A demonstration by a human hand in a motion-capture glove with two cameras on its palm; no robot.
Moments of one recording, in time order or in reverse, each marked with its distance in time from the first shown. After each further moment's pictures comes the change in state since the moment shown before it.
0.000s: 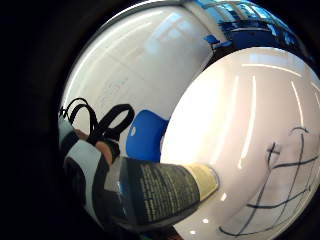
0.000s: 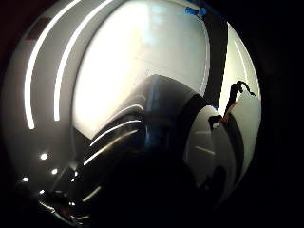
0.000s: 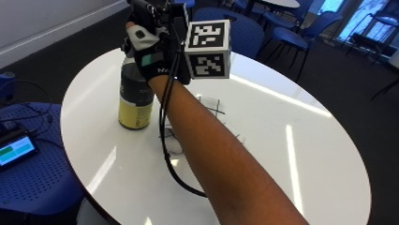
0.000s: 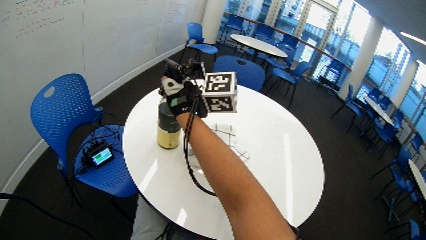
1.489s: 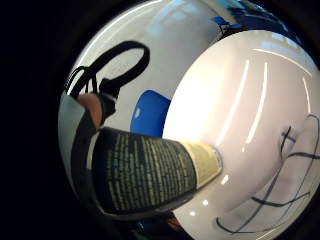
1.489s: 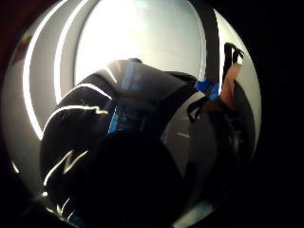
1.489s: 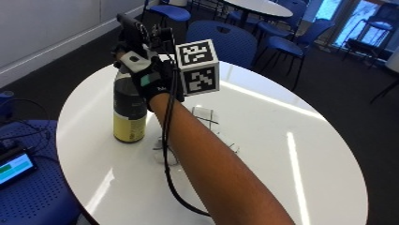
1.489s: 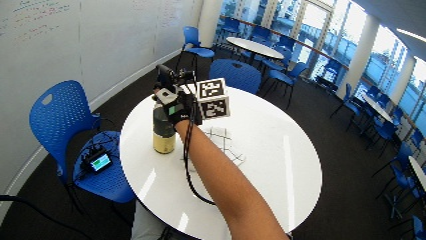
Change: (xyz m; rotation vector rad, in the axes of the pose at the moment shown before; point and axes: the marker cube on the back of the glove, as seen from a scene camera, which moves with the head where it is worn) arm 0.039 0.035 0.026 -0.291 -0.047 0.142
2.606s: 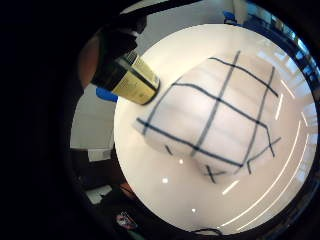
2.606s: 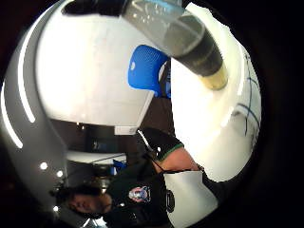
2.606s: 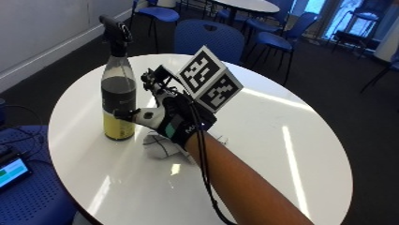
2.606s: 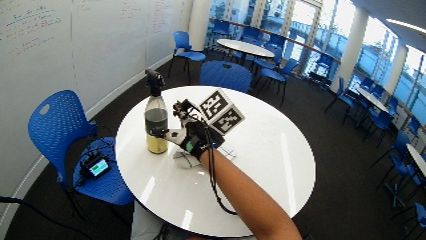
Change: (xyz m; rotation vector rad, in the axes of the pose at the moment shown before) arm 0.032 0.094 -0.029 -0.329 0.514 -0.095
